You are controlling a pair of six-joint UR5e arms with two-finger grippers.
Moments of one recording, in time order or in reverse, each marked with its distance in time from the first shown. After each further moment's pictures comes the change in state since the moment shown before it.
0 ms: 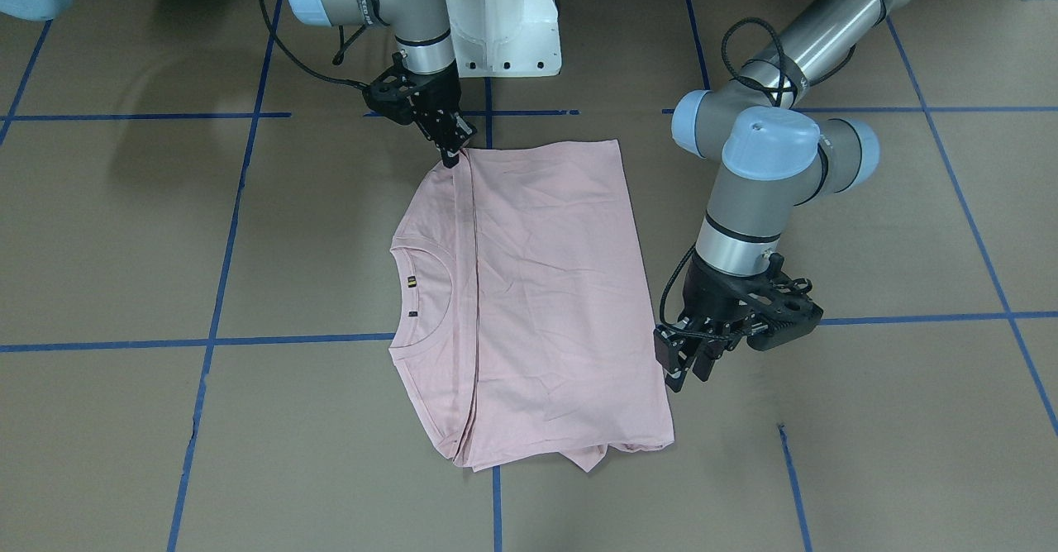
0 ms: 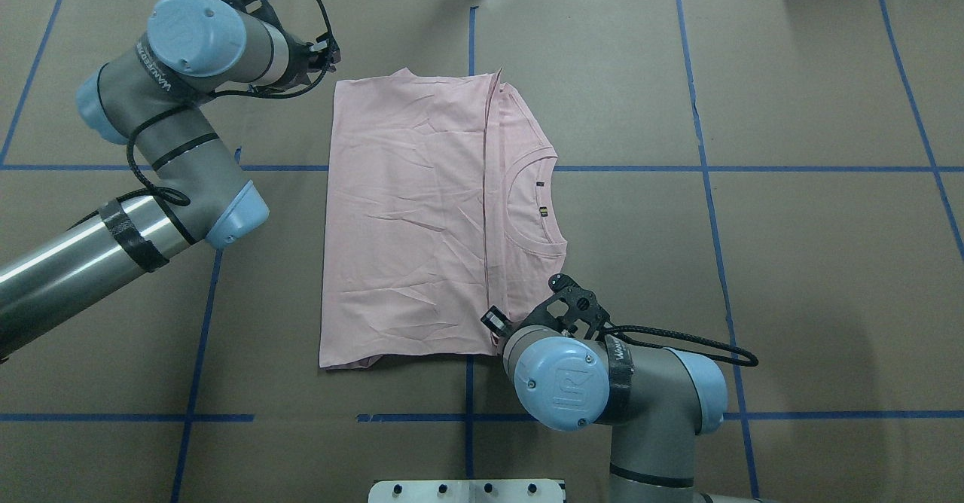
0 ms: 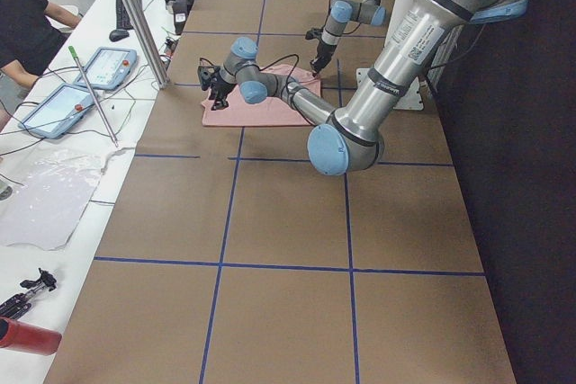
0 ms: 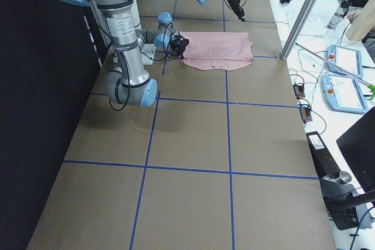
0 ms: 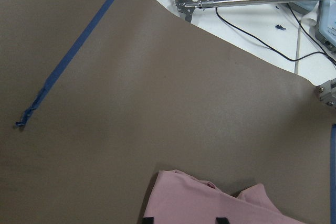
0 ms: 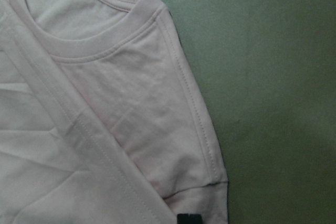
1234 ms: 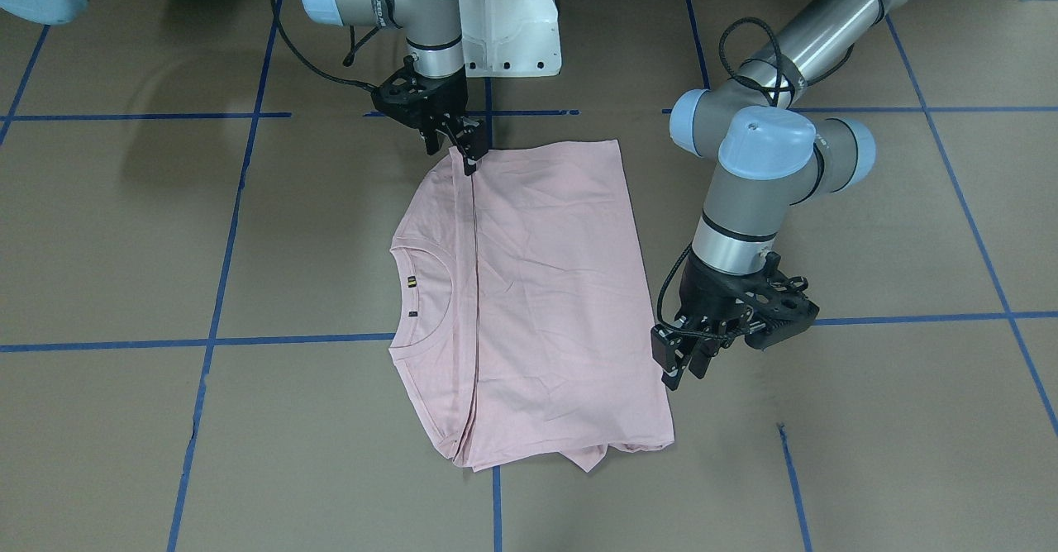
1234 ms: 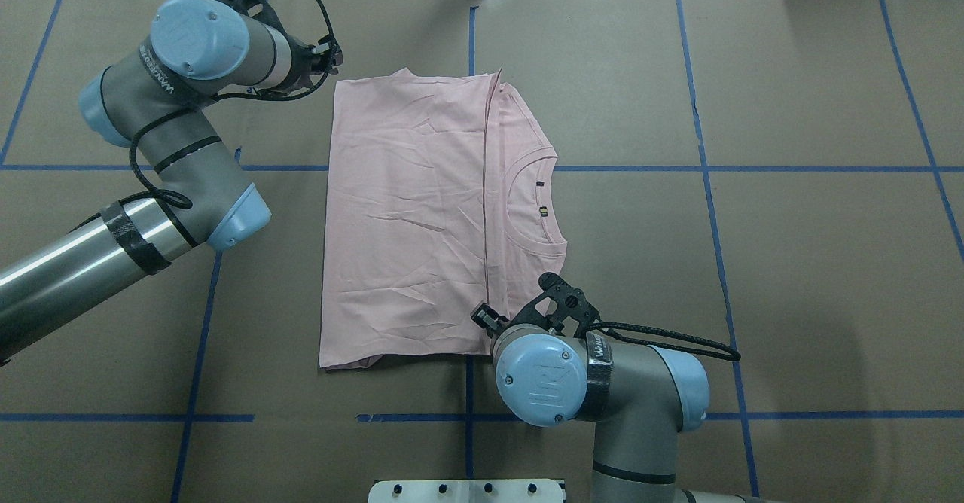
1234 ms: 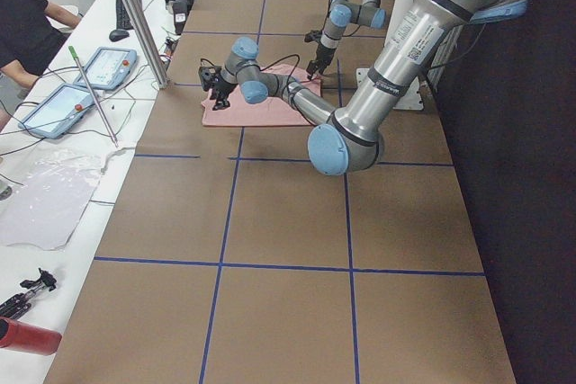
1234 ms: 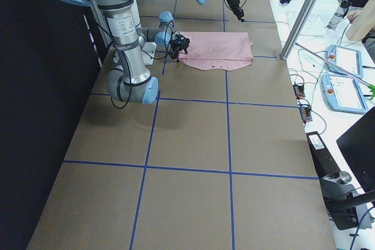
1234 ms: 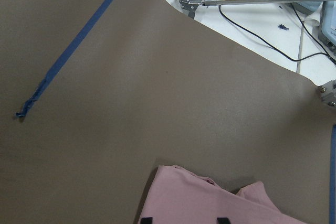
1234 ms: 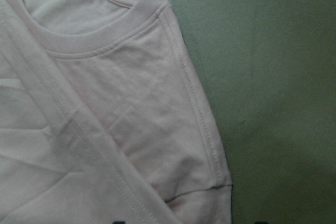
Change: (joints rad) left arm 0.006 0.000 -0.001 0.000 -0.001 -0.029; right arm 0.001 0.035 -0.040 -0.041 0.001 -0.015
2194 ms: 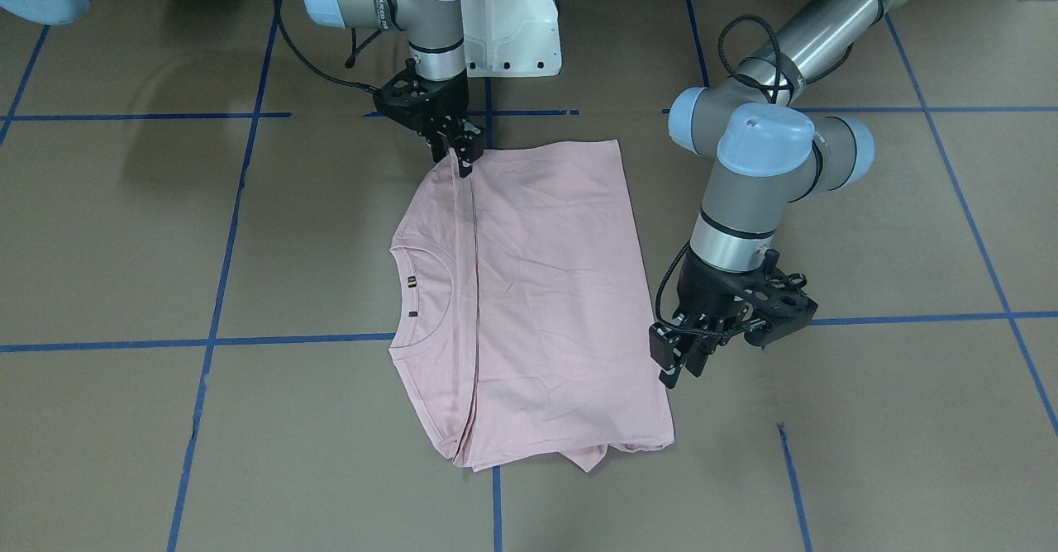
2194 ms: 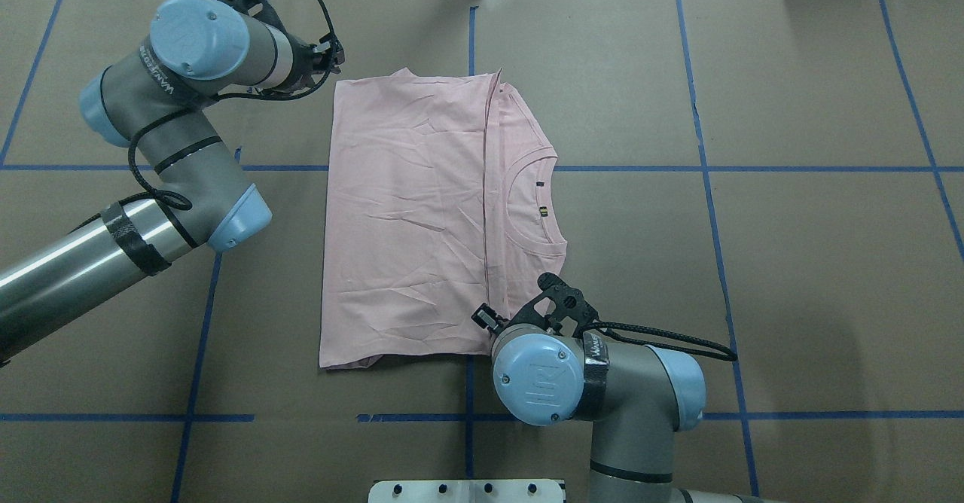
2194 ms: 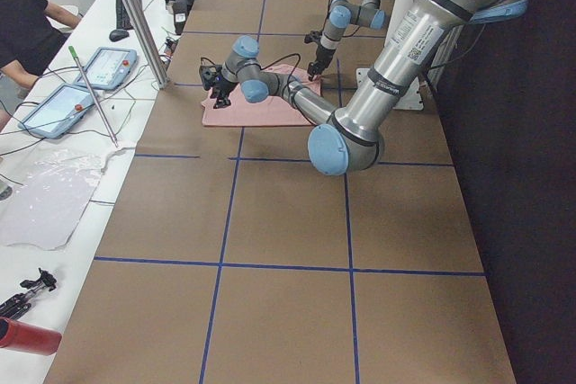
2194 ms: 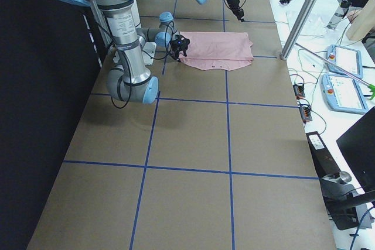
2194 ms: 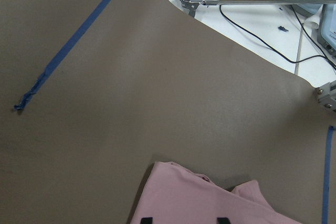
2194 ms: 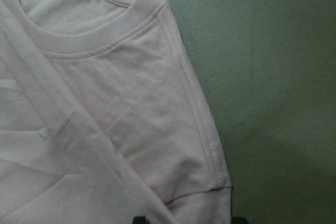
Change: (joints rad) left arm 0.001 0.000 -0.012 0.000 -0.001 -0.020; right arm 0.000 0.004 -0.009 -0.006 0.000 0.003
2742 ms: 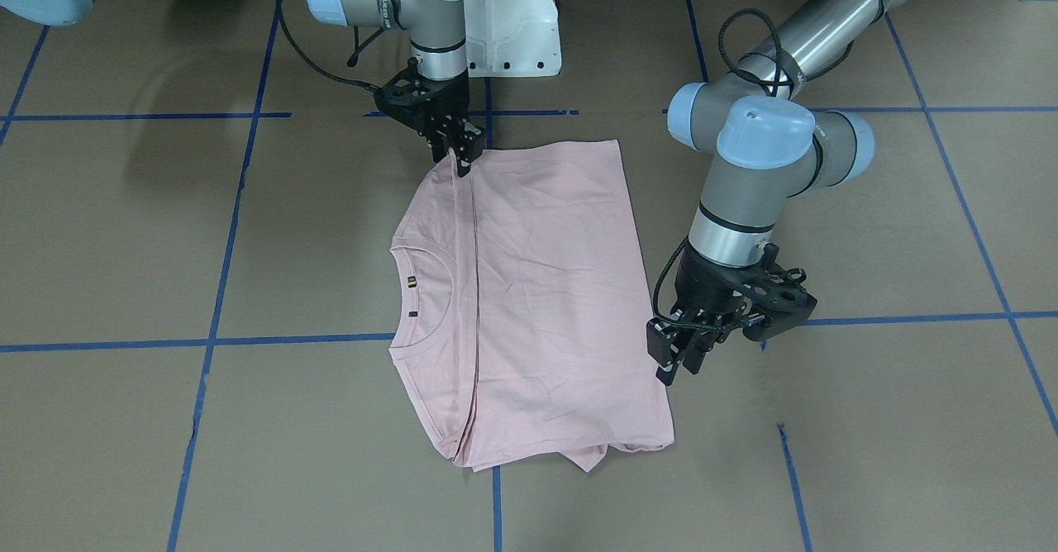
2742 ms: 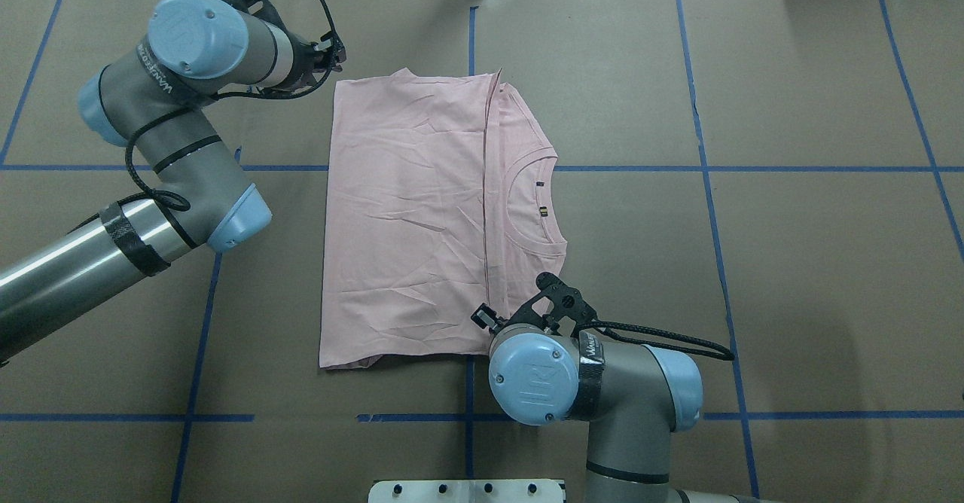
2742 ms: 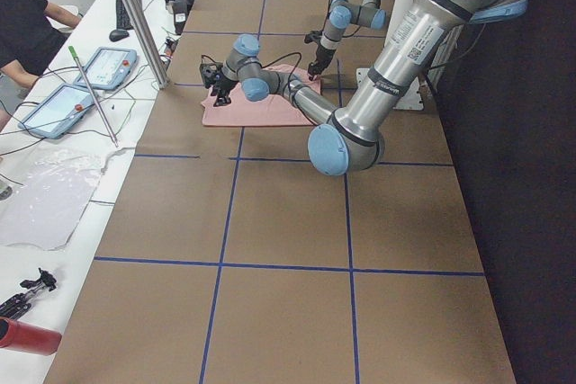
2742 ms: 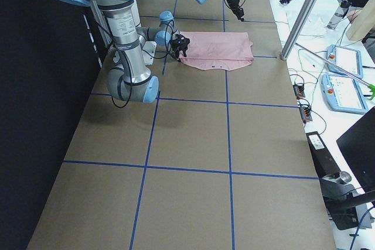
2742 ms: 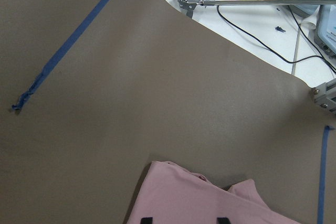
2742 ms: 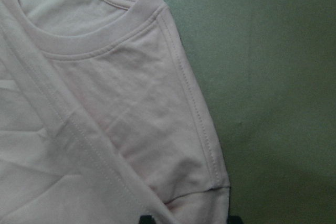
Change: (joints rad) left arm 0.000 0.001 -0.013 0.003 0.000 0.000; right arm 0.000 0.011 0.004 -0.032 -0.002 -0.002
